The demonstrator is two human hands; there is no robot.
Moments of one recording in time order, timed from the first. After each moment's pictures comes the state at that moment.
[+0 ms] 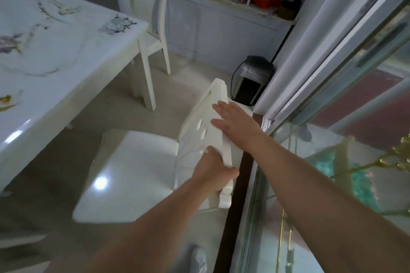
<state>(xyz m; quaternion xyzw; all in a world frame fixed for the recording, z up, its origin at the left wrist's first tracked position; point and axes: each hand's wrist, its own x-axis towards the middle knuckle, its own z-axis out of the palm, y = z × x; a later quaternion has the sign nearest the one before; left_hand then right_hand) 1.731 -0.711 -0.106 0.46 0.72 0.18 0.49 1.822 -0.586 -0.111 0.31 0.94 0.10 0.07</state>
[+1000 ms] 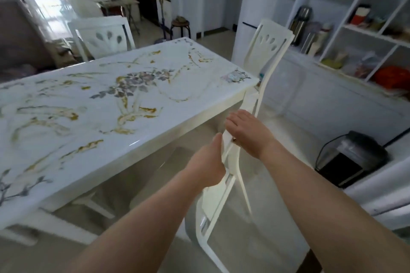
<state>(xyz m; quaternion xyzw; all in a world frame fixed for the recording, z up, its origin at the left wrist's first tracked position) 1.508 -0.760 -0.011 0.47 0.82 0.24 0.23 1.562 -0.580 -0.049 0.02 0.98 0.14 -0.15</state>
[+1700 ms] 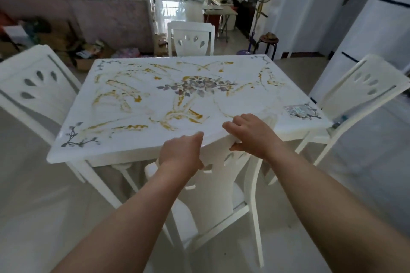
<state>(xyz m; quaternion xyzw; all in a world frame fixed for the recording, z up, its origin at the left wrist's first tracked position) 1.441 -0.752 -0.005 0.21 0.98 0.05 0.02 1.436 -0.529 -0.029 -0.20 0.97 0.09 -0.12</state>
